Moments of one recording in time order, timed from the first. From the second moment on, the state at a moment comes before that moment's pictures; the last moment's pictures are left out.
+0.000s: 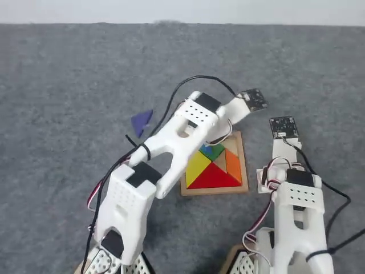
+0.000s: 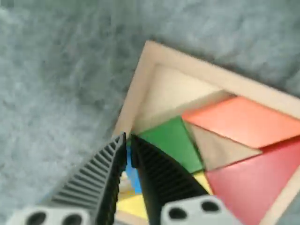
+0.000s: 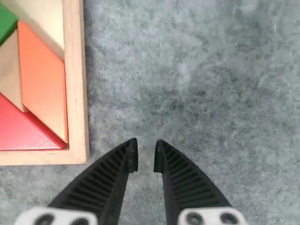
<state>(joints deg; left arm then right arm) 28.4 34.2 -13.4 72.8 -26.4 6.1 -43.3 68.7 54.8 12.4</state>
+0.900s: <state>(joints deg) 26.2 26.8 -8.3 74.2 -28.4 6.1 -43.3 68.7 54.8 12.4</state>
